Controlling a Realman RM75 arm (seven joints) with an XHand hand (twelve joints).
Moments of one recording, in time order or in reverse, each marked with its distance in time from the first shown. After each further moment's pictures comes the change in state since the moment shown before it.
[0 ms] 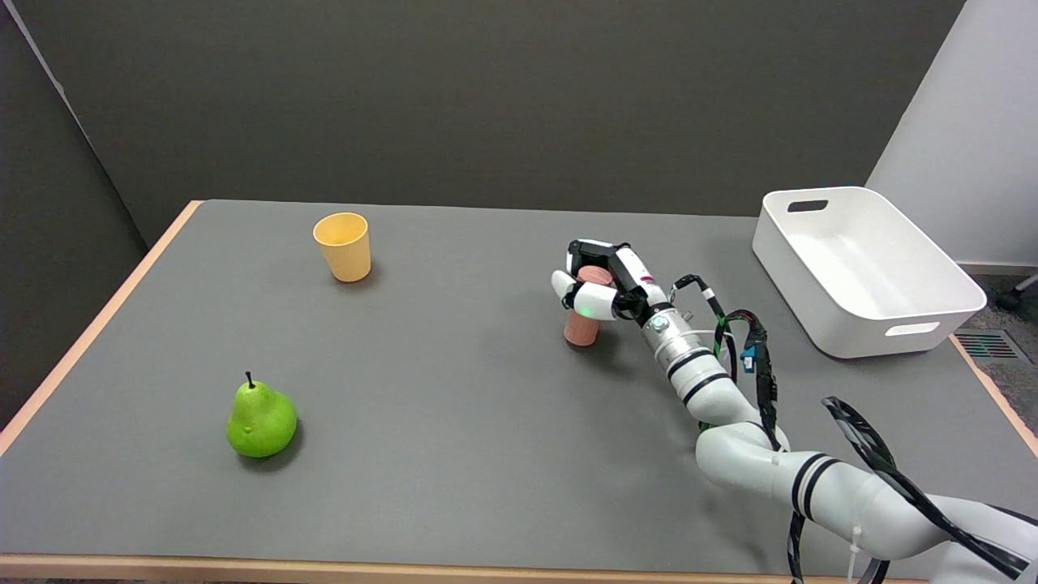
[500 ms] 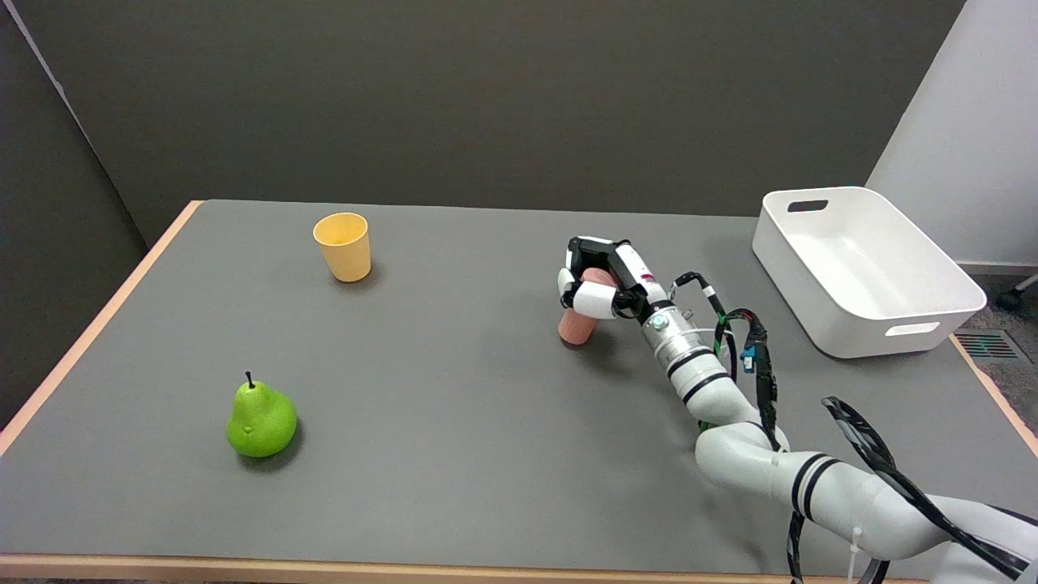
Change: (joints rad) arm -0.001 0.000 0.000 0.005 -0.010 0.020 -0.012
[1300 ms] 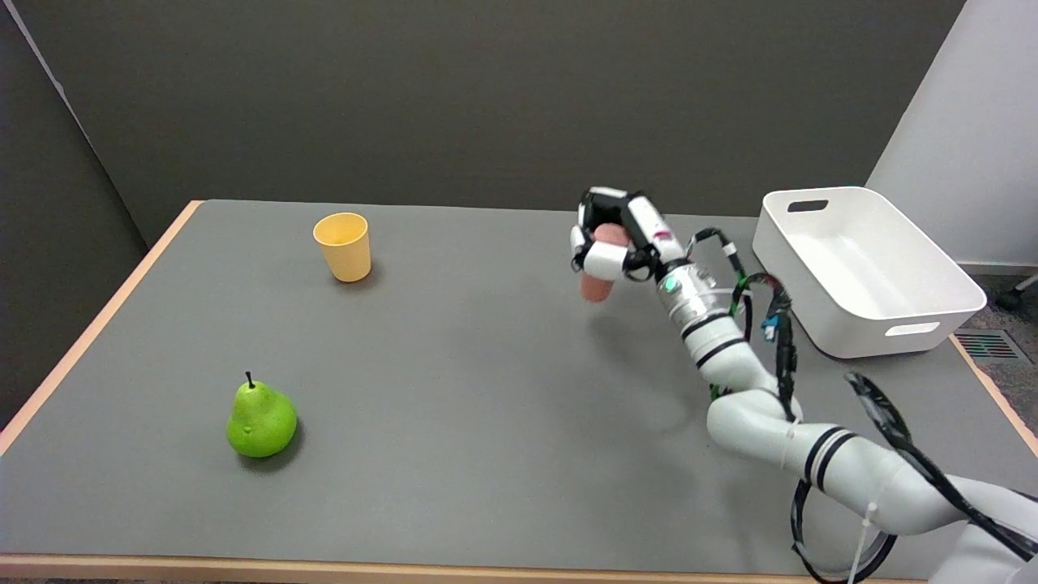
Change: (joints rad) arm 0.025 0.055 0.057 0.090 -0.037 0.021 -0.166
